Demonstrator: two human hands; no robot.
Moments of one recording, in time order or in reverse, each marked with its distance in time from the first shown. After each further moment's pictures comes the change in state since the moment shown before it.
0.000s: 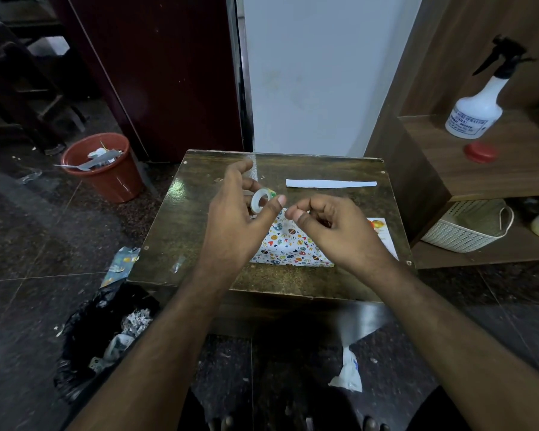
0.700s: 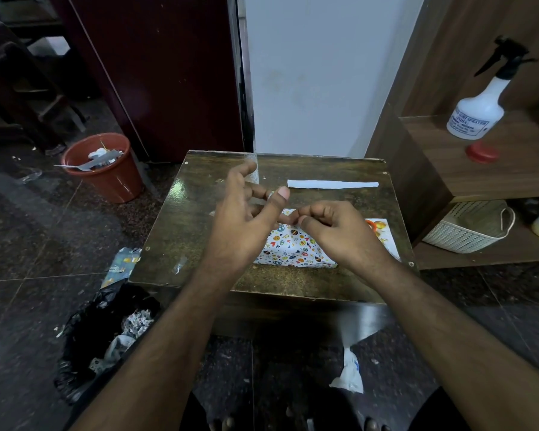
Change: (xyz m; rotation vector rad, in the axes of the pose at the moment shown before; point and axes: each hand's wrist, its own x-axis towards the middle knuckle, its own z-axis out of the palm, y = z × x) left_hand -0.004 0.010 0.001 -0.268 -0.101 -0.138; right_hand 0.007 0.004 0.004 -0.023 -0.029 0.140
